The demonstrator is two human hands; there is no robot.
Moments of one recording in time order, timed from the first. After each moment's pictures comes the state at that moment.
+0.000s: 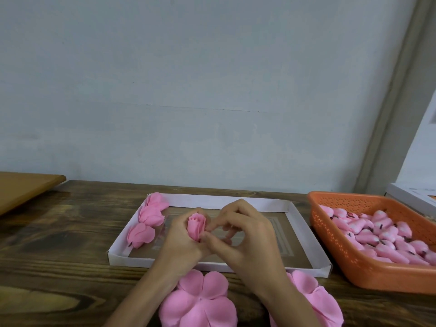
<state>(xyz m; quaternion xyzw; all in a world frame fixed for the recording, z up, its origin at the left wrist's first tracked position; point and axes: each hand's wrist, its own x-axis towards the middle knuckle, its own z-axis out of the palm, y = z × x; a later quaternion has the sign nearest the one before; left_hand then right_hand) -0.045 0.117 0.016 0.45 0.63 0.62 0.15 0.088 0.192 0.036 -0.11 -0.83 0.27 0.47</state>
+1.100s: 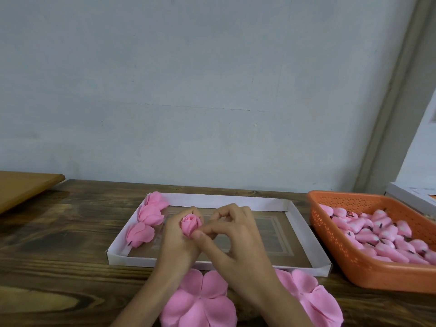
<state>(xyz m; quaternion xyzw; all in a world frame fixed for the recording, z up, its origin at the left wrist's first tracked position) -0.052 0.137 0.003 0.39 0.58 0.70 0.15 0.080 0.180 0.027 -0.15 -0.87 0.26 0.39</state>
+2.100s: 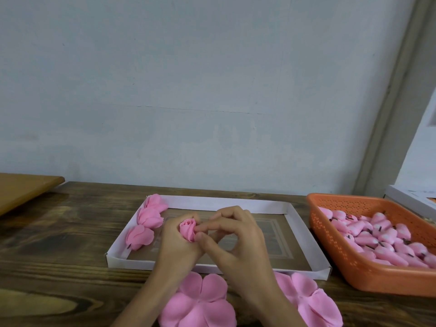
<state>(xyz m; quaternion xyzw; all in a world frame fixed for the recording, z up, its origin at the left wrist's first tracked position) -0.050 0.125 0.004 0.46 0.55 0.69 0.06 0.078 0.178 0.030 -0.15 -0.81 0.34 0.45</state>
